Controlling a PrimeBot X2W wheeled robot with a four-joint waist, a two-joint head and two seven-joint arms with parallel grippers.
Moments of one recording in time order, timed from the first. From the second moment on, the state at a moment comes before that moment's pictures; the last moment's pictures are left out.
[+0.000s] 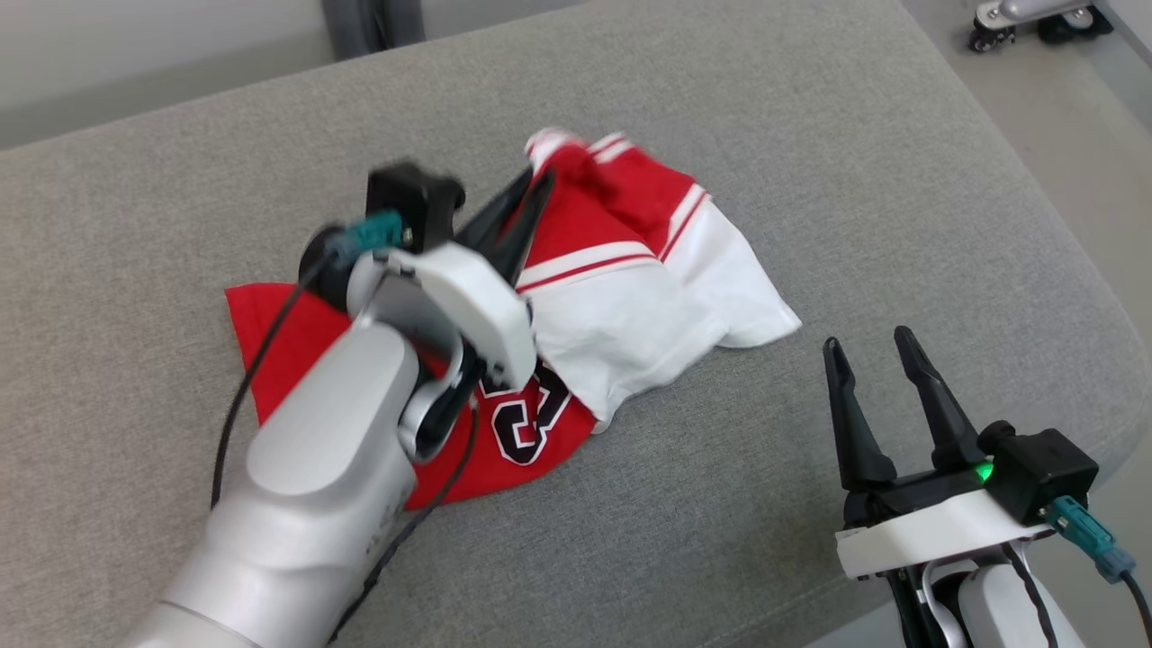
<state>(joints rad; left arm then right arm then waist) -0.78 0.10 -0.63 0.59 -0.61 -0.06 -0.06 -0.17 -0.05 0.18 0.14 0.27 0.13 -0.26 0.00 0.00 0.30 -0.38</state>
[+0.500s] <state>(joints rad) -0.70 0.06 -0.60 0.66 -0.54 -0.07 -0.26 -0.14 -0.05 0.17 0.15 0.20 0.13 -0.26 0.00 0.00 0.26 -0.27</state>
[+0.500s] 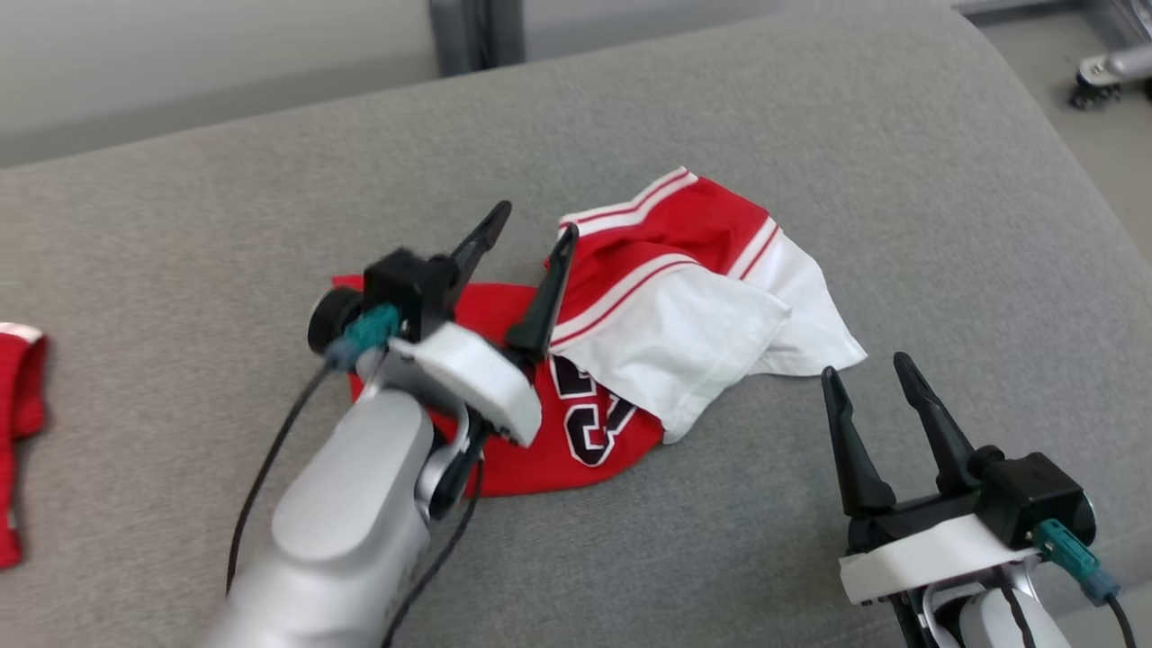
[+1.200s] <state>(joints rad) 0.11 0.13 -0.15 0.10 -0.30 0.04 -0.26 0.03 -0.05 0.01 0.05 0.04 0.13 -0.26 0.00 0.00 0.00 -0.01</state>
